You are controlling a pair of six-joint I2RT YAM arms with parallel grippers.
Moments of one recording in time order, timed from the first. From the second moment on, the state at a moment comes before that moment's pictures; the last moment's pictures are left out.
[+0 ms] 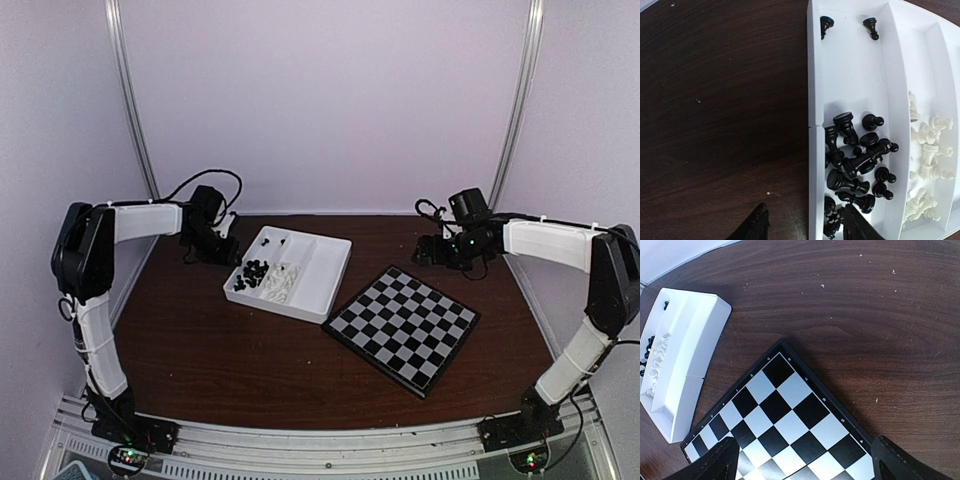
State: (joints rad) left arm -0.30 1.96 1.44 -0.53 0.11 -0.06; right arm 0.33 1.60 1.13 -0.40 -0.09 0.34
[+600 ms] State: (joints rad) left arm -0.34 2.09 1.59 -0.62 0.00 -0.03; right arm 0.33 1.62 1.13 -0.40 -0.09 0.34
